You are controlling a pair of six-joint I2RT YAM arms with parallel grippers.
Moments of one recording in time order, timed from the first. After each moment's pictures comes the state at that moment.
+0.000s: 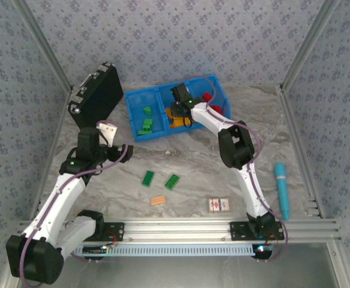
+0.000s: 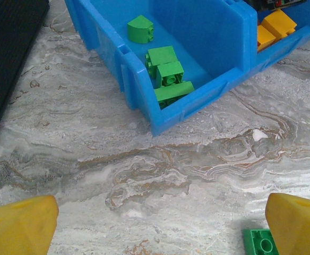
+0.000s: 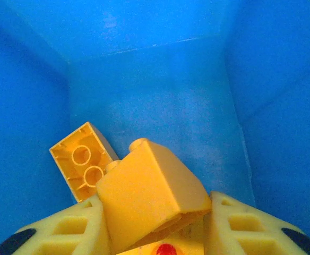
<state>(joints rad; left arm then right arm) -0.22 0.91 0.72 -0.46 0.15 0.03 0.53 2.39 2.06 -0.53 0.17 0.37</state>
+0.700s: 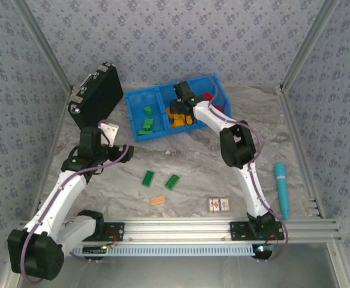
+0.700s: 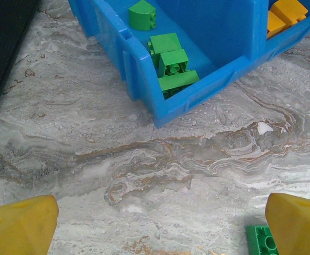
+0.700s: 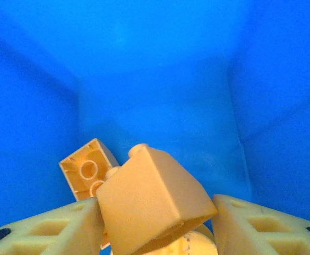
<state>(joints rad) -0.22 0.95 0.72 -0.46 0.15 0.03 0.52 2.39 2.09 -0.52 0.13 0.34</state>
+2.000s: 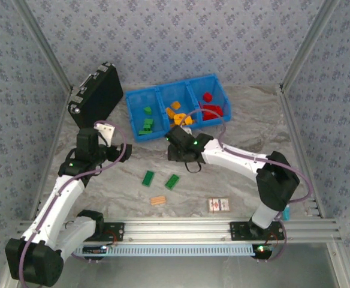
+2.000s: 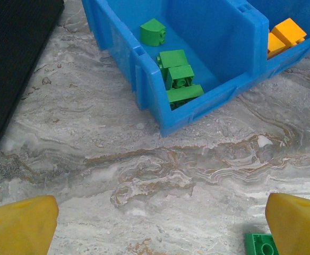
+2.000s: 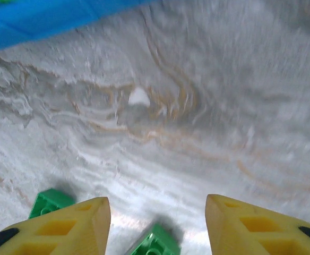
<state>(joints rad) -0.22 0.88 0.72 -0.47 0.12 -0.01 0.90 1.68 1.25 -0.64 0.18 0.84</state>
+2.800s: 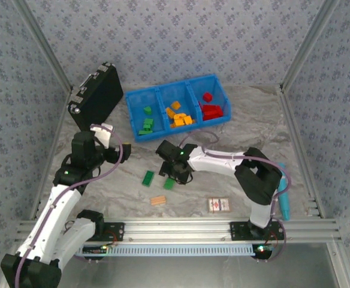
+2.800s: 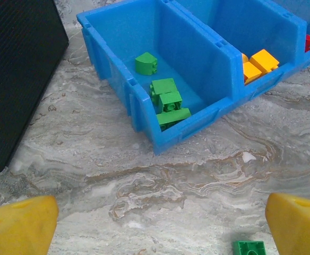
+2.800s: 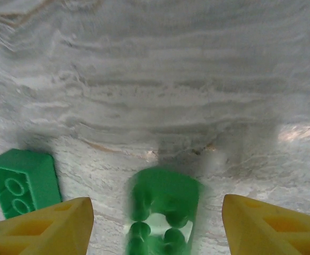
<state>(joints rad) -0.25 0.78 0.72 -0.47 0.11 -0.01 0.98 1.83 1.23 -0.66 -0.05 1.28</state>
